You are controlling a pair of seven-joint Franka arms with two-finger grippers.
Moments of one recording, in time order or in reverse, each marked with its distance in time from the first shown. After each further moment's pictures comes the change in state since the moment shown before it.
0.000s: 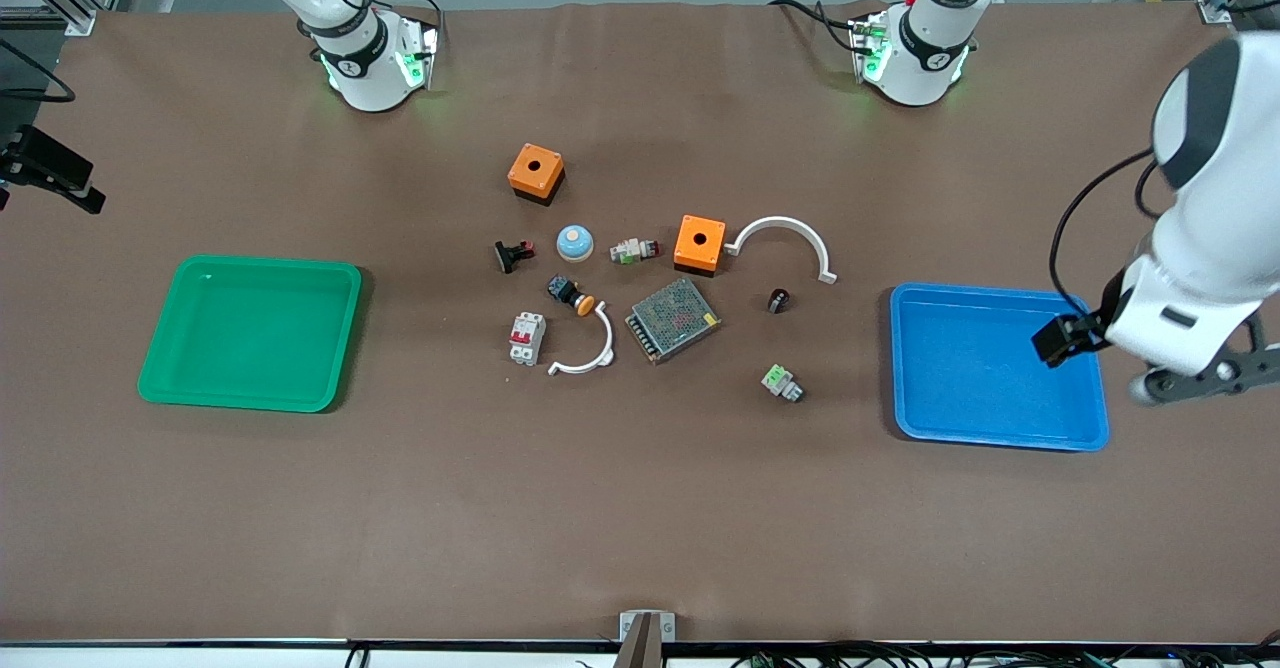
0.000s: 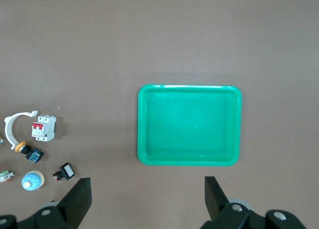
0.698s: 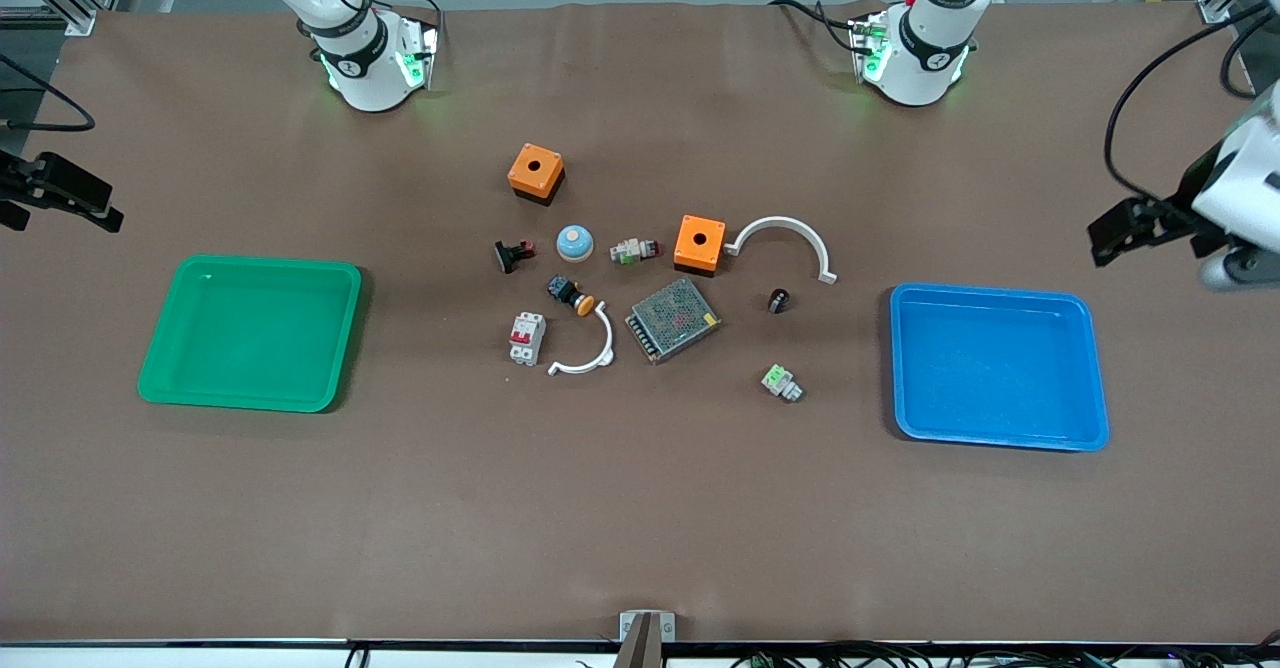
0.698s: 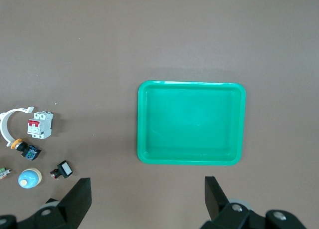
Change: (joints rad) left arm -0.155 -0.219 0.304 -0.101 -0.195 -0.145 0.296; right arm 0.000 0.039 0.004 0.001 0.000 0.001 -0.005
